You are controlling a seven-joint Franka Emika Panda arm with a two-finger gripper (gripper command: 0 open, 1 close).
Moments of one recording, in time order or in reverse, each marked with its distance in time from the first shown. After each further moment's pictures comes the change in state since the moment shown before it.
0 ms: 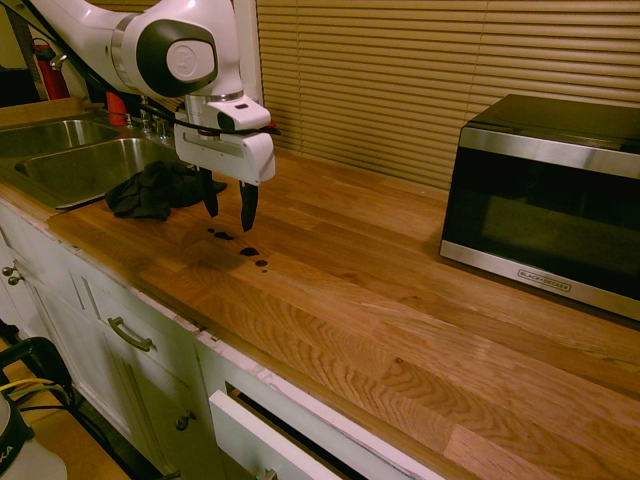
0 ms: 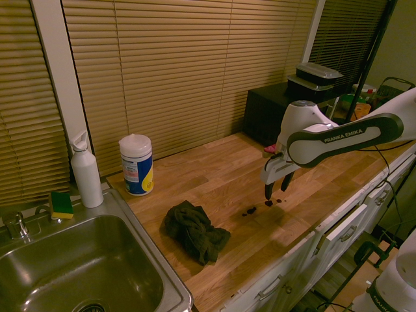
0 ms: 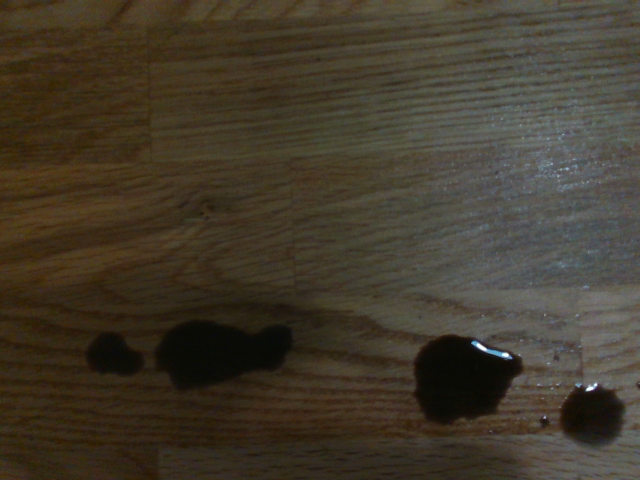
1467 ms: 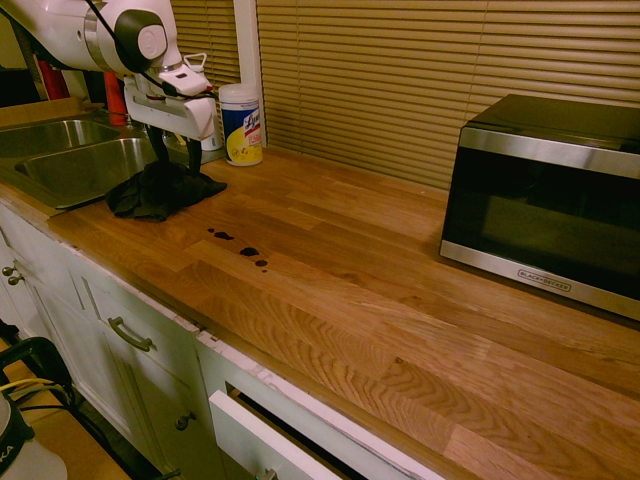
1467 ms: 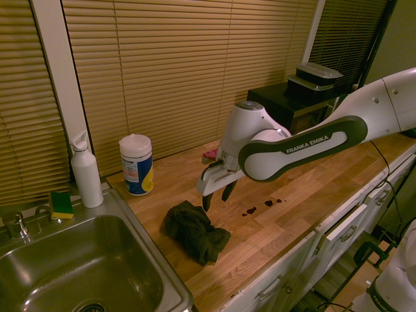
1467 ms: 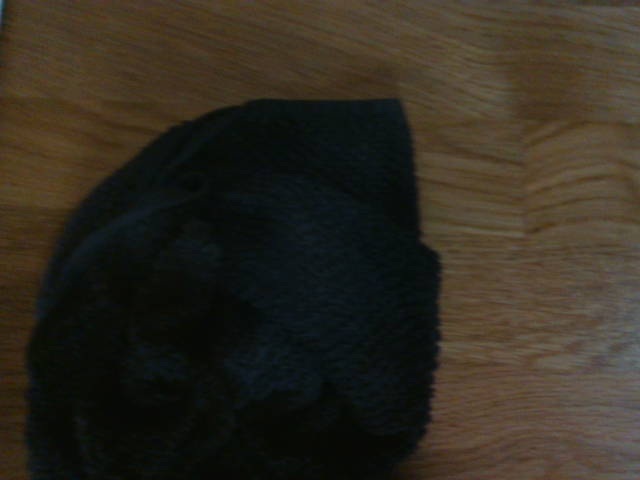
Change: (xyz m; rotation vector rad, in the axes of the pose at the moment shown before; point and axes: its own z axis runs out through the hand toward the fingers) arm -0.133 -0.190 -0.028 0.169 -0.004 -0.125
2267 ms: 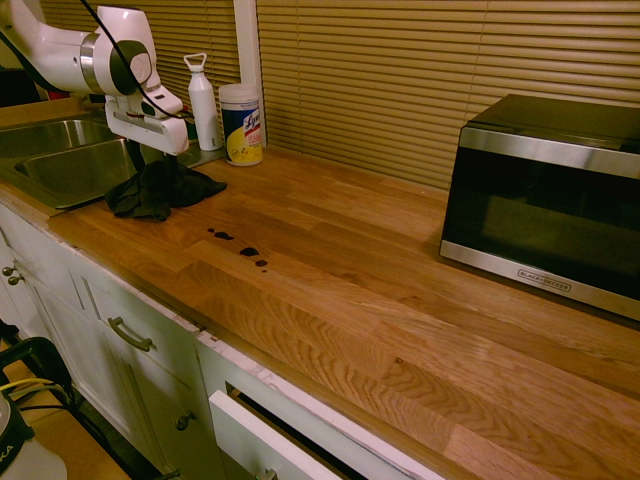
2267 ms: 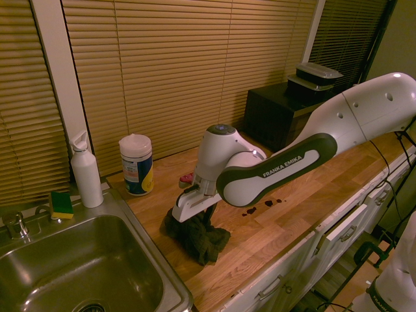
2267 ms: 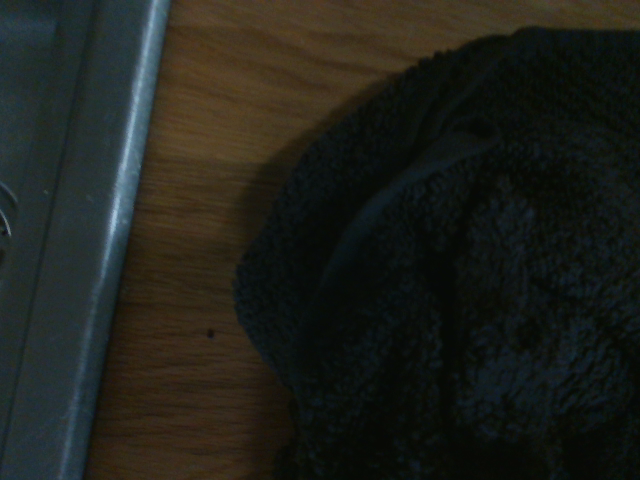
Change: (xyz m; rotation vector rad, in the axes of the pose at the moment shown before) arm -0.041 -0.041 0.060 -0.034 -0.044 -0.011
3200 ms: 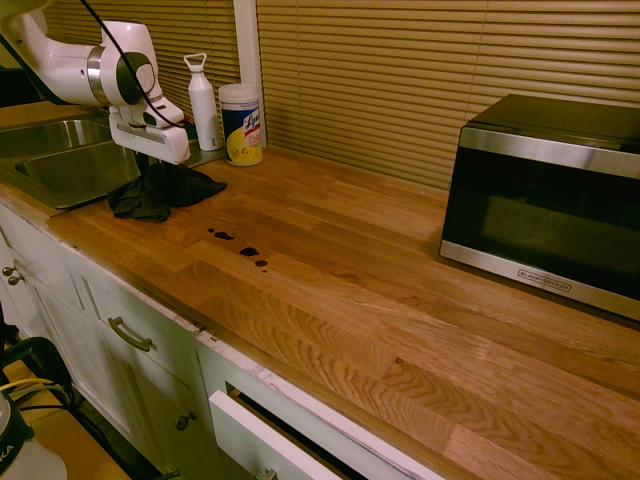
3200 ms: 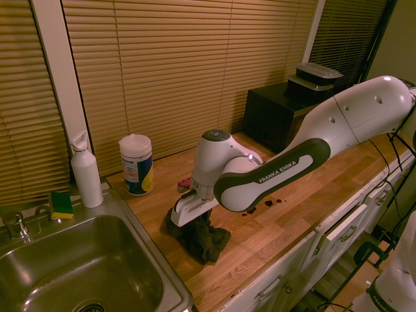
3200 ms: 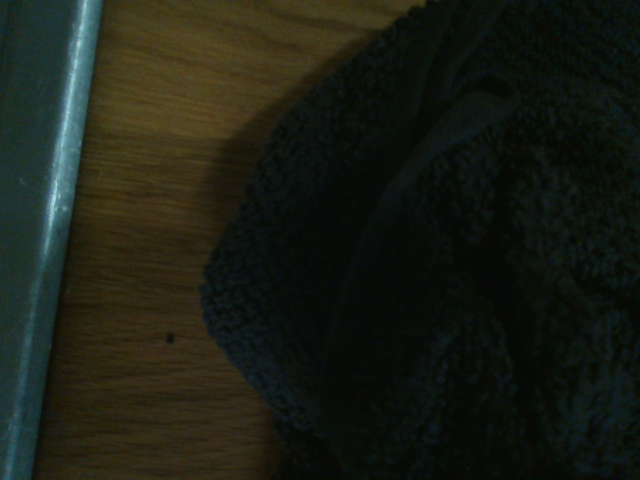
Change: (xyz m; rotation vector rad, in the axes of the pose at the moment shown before) arm 0.002 -0.002 0.013 -0.029 0.015 0.005
